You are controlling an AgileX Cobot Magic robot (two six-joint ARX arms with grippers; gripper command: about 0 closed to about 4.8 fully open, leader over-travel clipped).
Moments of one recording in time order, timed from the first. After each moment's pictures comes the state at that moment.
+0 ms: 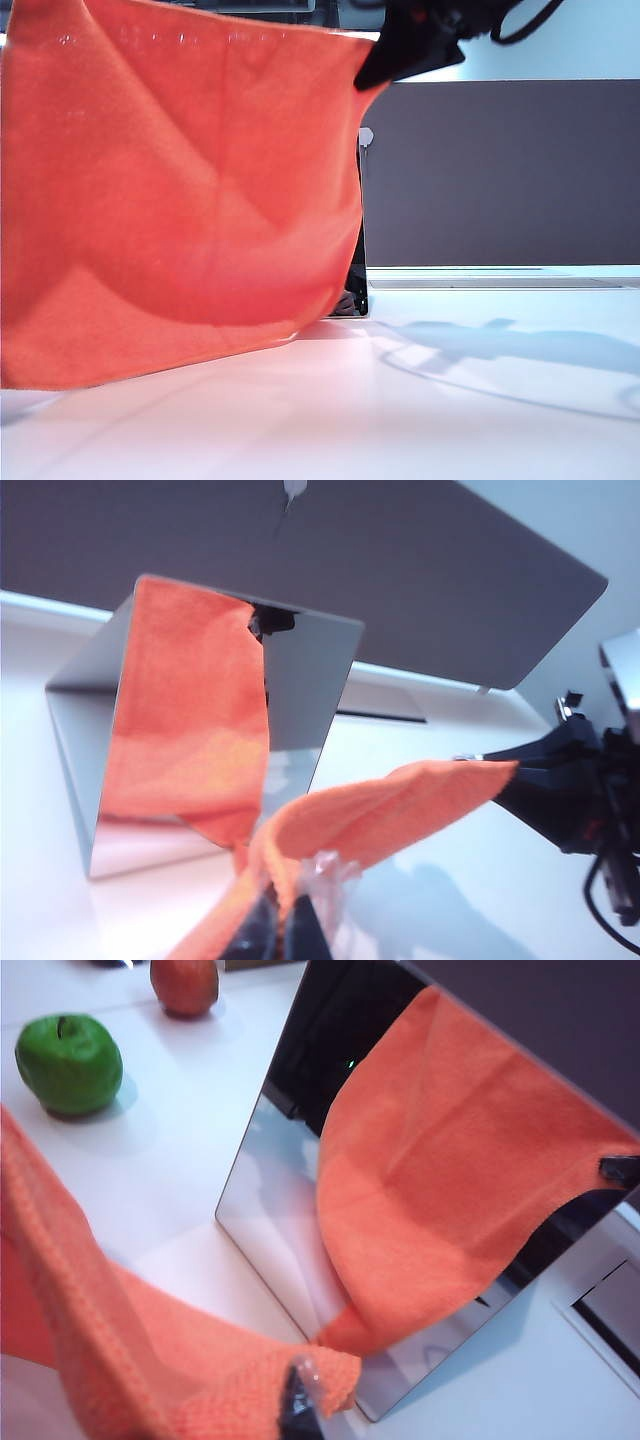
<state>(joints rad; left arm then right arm) -0.32 0.51 0.60 -0.17 0.27 -0.42 0.54 1.31 1.03 -0.14 -0.28 -0.35</state>
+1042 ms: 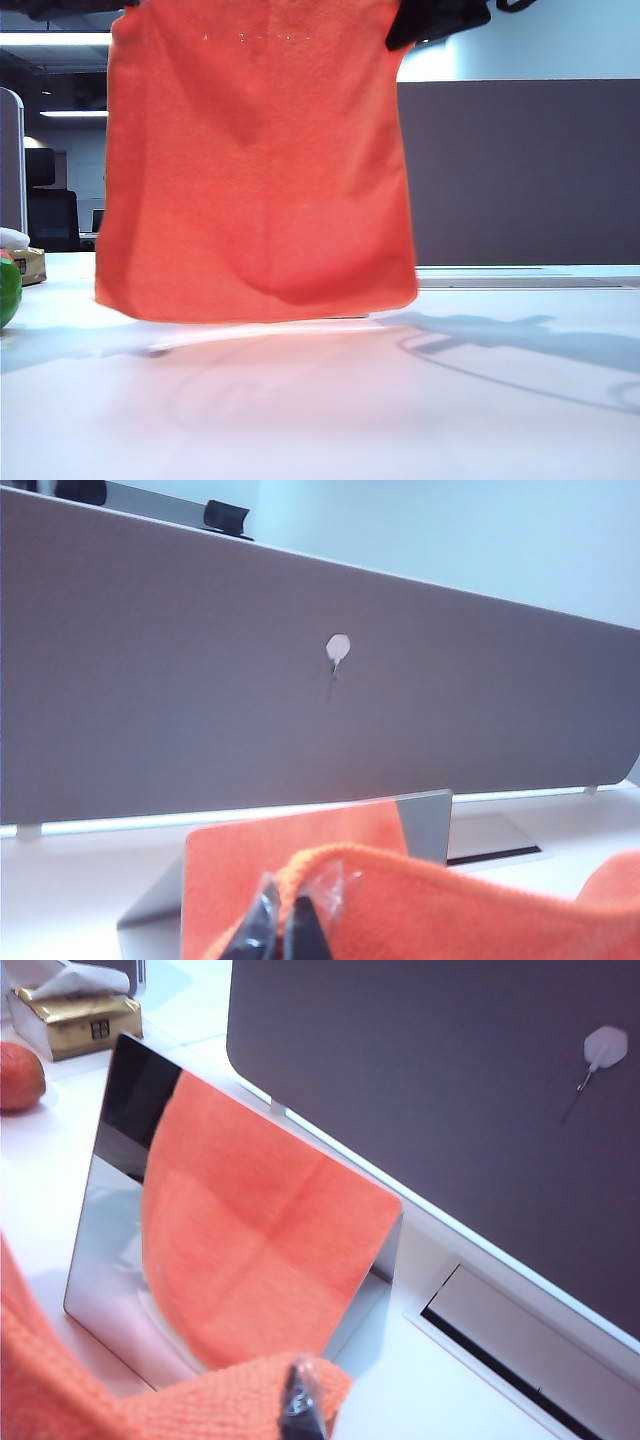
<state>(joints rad) -0.32 1.00 0.63 0.50 0.14 -0.19 0.54 1.28 1.03 0.00 -0.04 -0.26</state>
